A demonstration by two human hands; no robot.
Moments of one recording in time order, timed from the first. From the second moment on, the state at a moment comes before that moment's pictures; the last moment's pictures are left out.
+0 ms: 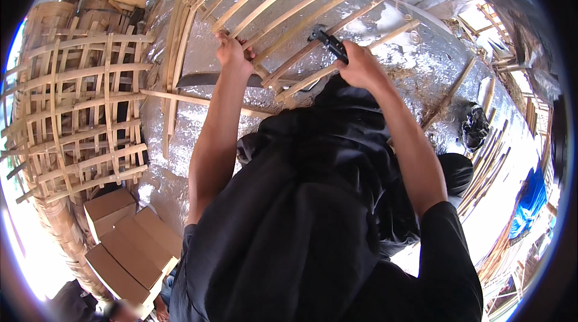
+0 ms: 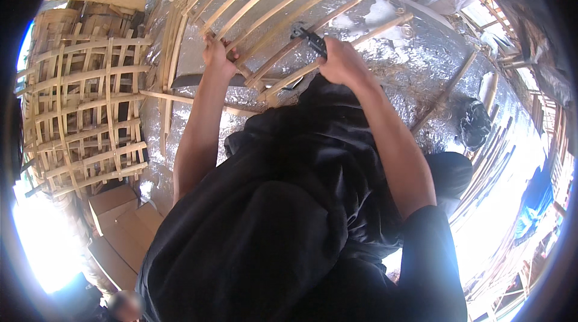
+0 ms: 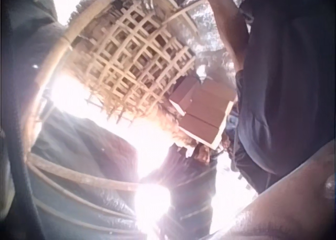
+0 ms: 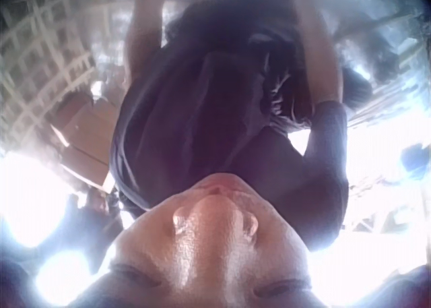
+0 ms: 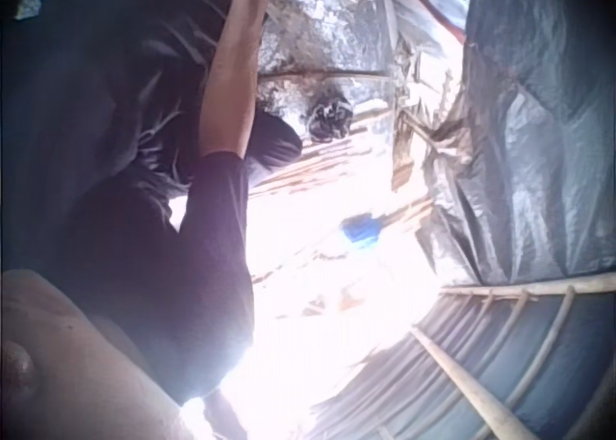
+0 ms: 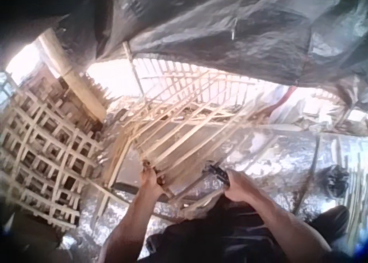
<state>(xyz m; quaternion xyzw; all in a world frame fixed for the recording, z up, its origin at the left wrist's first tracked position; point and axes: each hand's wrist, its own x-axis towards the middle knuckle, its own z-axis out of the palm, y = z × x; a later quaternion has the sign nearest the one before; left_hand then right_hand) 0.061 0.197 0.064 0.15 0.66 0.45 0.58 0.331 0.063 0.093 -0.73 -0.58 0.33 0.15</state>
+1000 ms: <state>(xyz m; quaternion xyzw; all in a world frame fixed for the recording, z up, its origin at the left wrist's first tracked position) -0.034 0.065 -0.027 0.83 0.43 0.32 0.13 0.302 0.106 -0.027 -0.67 -0.64 0.30 0.23</state>
